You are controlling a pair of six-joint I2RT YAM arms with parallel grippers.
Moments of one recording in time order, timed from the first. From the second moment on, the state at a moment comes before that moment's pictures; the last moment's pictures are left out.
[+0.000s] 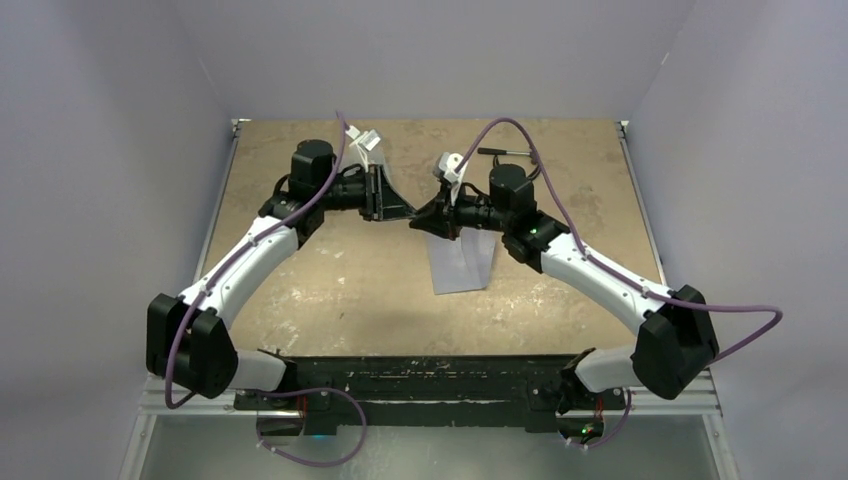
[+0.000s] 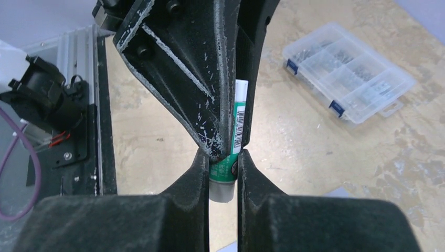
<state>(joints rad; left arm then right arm) -0.37 1.37 1.11 -0.14 0.88 -0.56 0.65 1.38 1.03 0.12 -0.62 -0.04</state>
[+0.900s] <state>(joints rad) -0.44 1.18 0.87 0.36 0.56 -0.52 0.67 1.32 0.93 0.44 -0.50 0.48</state>
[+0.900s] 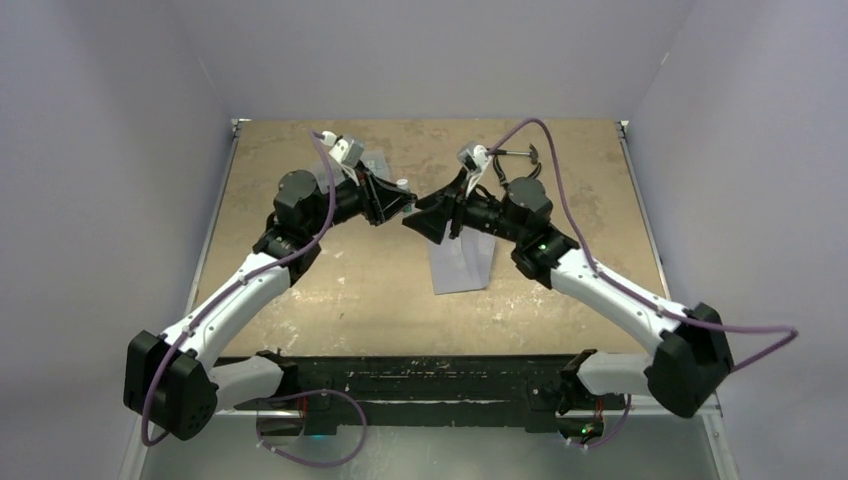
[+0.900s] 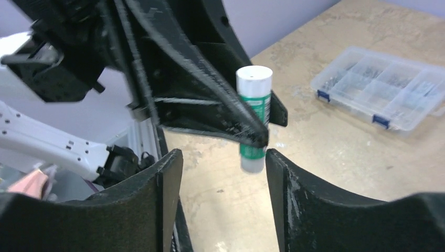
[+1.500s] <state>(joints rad) -0.44 1.21 1.06 0.07 1.08 -0.08 0.68 1.26 1.14 0.17 -0.50 0.32</state>
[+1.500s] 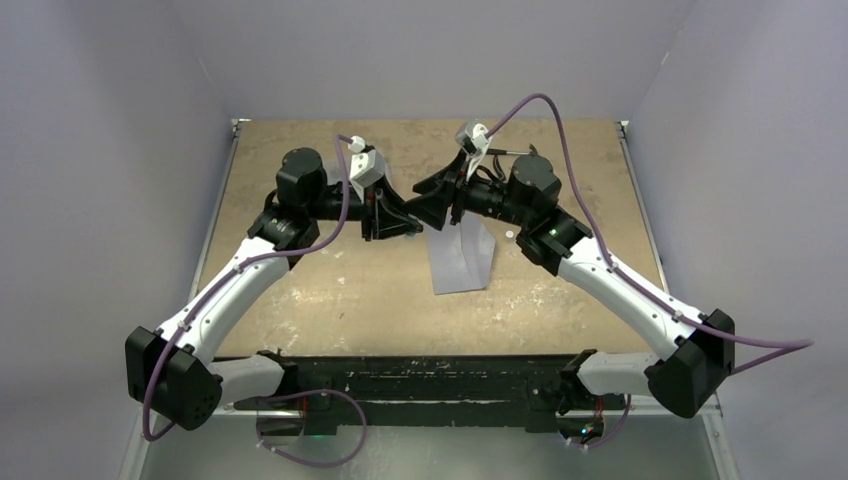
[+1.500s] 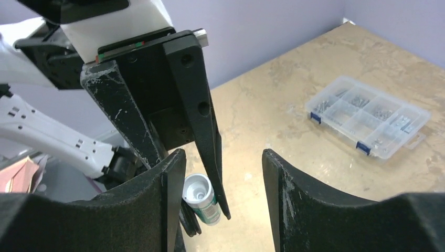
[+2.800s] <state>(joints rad) -0.44 1.16 1.00 0.09 0.69 -0.21 0.67 1.39 1.28 0.02 -0.43 0.54</state>
